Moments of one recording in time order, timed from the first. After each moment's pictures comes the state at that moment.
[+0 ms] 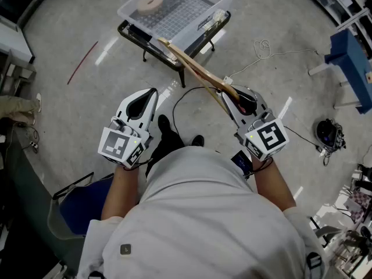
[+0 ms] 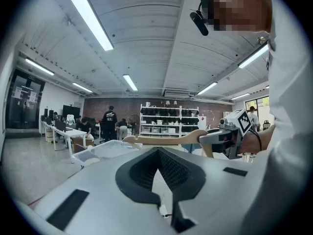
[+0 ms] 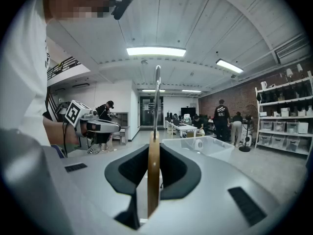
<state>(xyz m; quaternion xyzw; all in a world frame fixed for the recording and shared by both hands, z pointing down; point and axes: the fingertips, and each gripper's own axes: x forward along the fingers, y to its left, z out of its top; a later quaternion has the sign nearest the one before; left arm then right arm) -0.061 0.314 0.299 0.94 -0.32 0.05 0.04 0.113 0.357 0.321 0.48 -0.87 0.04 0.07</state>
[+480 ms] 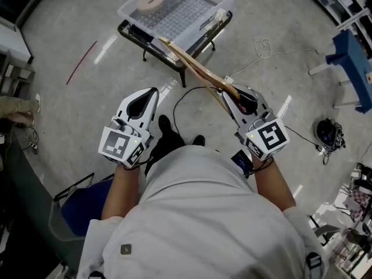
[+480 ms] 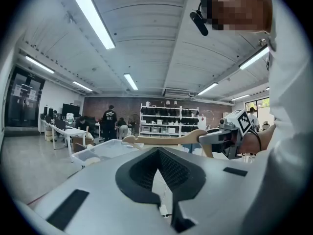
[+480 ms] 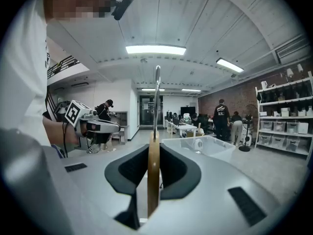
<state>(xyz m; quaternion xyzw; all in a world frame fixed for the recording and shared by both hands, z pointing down) -0.071 0.291 0.305 0.94 -0.32 0.05 0.04 0.102 0.334 0.325 0.48 -0.87 0.04 0.07</state>
